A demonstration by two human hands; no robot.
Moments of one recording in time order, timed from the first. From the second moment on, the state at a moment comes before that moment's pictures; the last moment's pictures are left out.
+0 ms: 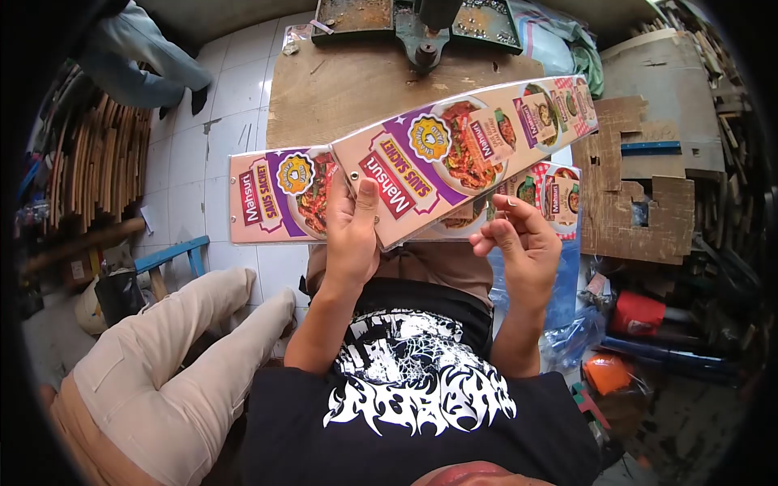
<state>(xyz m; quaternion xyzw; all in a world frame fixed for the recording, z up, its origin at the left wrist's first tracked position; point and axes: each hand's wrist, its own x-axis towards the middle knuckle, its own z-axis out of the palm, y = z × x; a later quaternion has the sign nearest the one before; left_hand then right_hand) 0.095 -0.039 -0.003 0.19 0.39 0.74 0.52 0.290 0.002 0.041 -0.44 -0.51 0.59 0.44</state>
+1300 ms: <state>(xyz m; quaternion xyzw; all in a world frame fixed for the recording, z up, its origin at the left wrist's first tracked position) 0.051 -0.033 -0.012 0.26 0.38 0.64 0.62 0.200 0.057 0.024 -0.30 -0.84 0.32 0.33</state>
